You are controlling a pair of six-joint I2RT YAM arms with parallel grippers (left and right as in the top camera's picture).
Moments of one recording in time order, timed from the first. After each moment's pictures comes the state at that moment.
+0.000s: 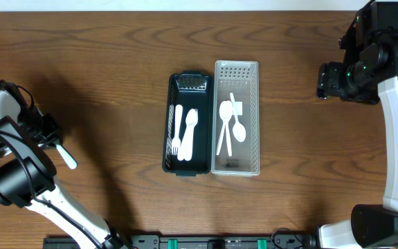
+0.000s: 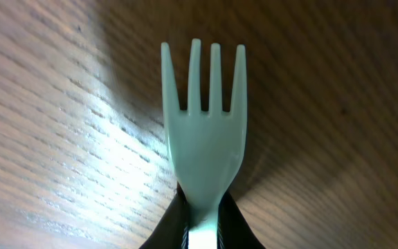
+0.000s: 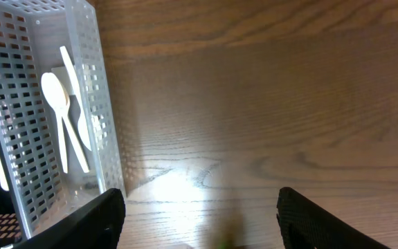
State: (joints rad) left arm 0.62 2.13 1.49 -1.07 0.03 -0.09; right arm 0.01 1.65 1.91 -1.56 0.02 0.18
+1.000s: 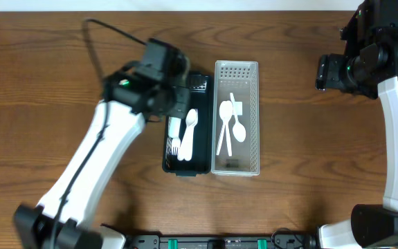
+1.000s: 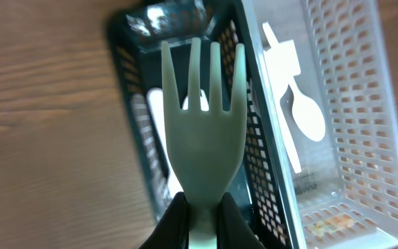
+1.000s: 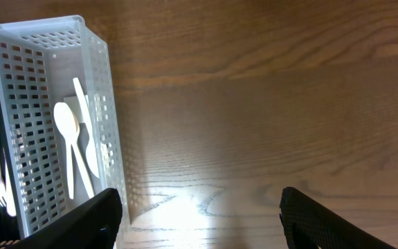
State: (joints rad) left arm -0.44 1.60 1.49 -1.05 0.08 -0.16; right arm 0.01 1.65 1.91 -1.47 0.02 0.18
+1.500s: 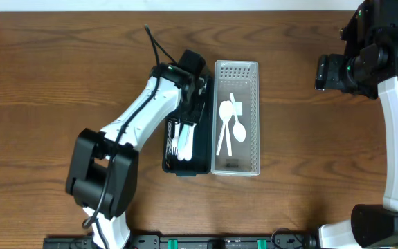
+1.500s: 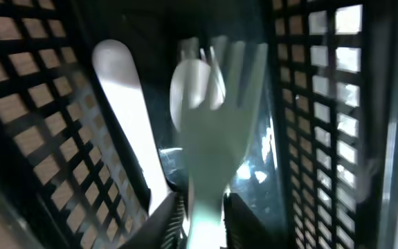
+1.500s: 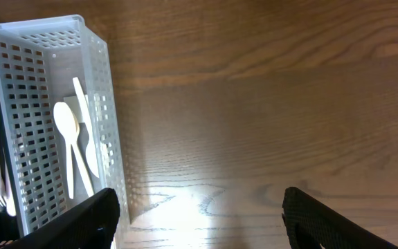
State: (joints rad) left arm -0.46 1.94 1.49 -1.03 0.08 -0.17; right arm 0.01 1.65 1.91 -1.47 0.02 0.18
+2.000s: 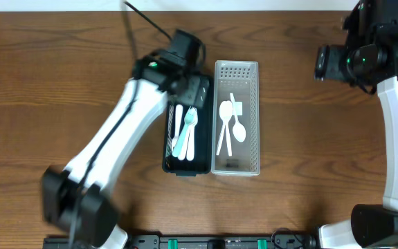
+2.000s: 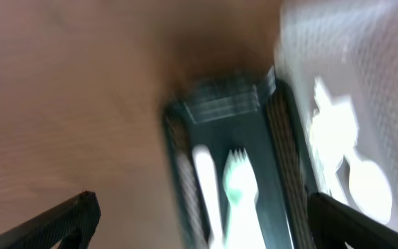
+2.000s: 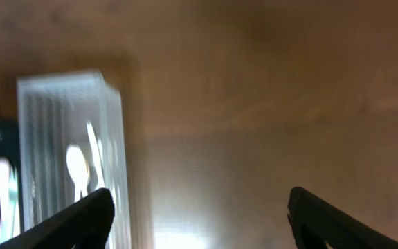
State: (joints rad) left arm -0.45 1.69 1.60 -0.94 -0.15 -0.12; right arm 0.01 1.65 1.91 -1.28 0.02 0.18
